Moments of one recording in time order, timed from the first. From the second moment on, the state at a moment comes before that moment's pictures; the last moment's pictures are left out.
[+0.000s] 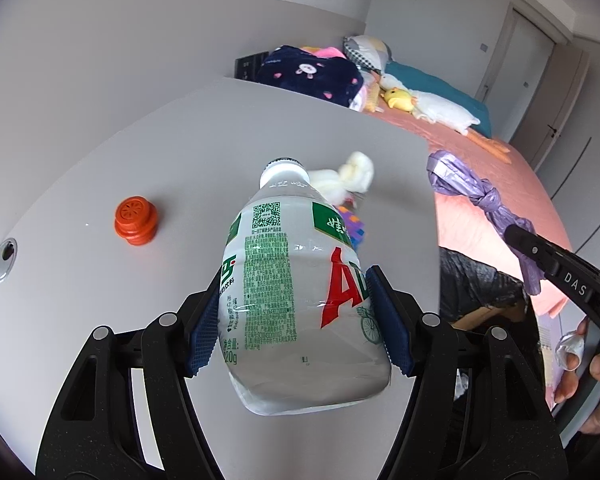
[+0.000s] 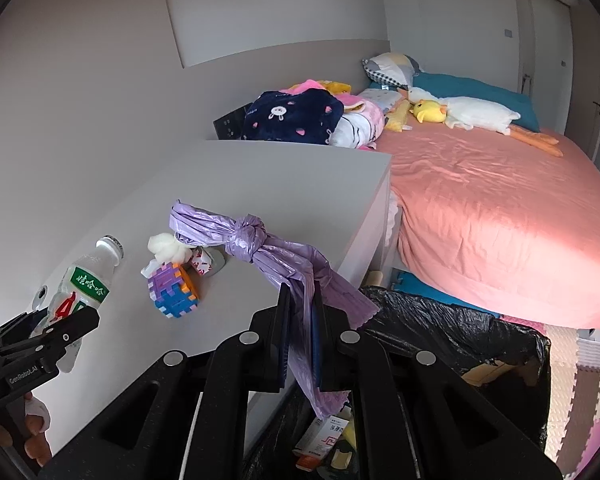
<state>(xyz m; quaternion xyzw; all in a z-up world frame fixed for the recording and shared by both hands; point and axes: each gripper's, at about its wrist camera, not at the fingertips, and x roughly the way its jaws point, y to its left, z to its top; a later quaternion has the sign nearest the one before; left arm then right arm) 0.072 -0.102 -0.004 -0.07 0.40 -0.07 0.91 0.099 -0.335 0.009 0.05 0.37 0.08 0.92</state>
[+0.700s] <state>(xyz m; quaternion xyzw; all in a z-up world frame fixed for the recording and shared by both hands) 0.037 -0.177 0.003 -0.04 0.40 -0.14 0.91 0.022 -0.379 0.018 0.06 0.36 0.05 0.93</state>
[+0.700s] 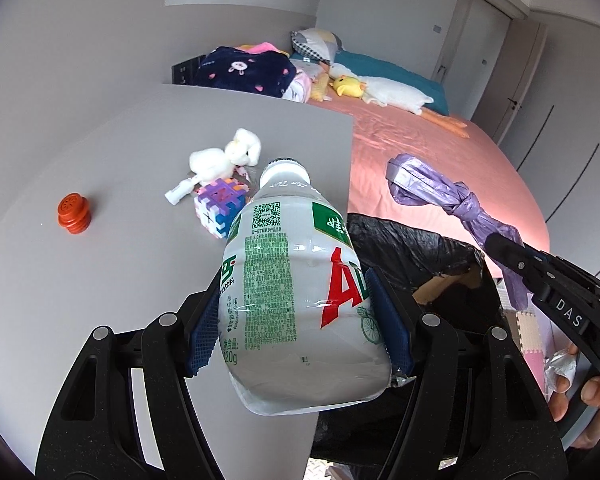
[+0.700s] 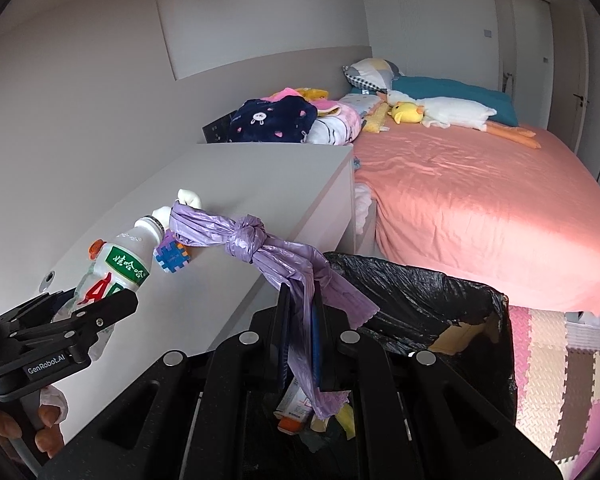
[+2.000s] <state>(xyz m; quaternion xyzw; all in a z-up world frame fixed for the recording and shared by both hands) 0.037 -0.288 -0.002 0.03 0.42 -0.25 0.87 -0.023 -0.488 0.007 0.13 0.36 -0.06 0.92</state>
